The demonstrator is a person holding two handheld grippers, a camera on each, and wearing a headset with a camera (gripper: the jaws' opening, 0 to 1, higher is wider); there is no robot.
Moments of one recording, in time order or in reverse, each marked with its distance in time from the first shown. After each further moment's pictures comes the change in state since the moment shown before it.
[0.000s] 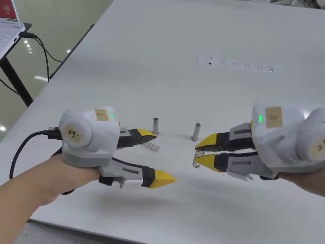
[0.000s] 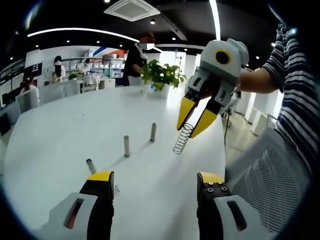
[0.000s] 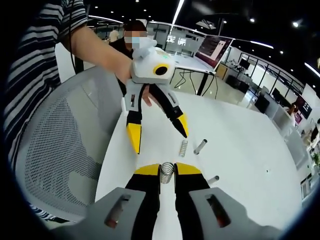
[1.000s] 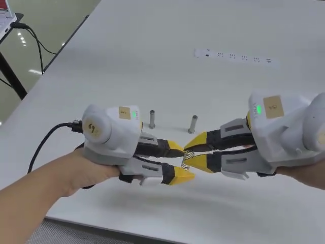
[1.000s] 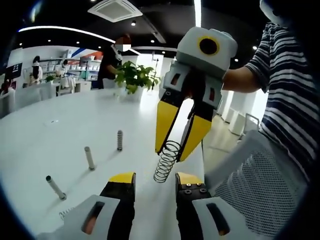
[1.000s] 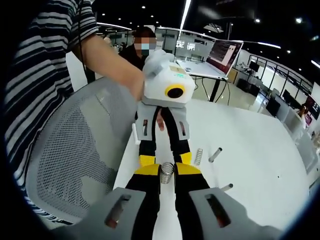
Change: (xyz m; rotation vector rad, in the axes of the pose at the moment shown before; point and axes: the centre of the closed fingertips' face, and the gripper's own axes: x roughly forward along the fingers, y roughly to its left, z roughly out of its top) left arm 0.034 -0.052 0.008 0.052 -0.014 -0.230; right arm 0.000 0.027 0.017 0.000 -0.050 0.123
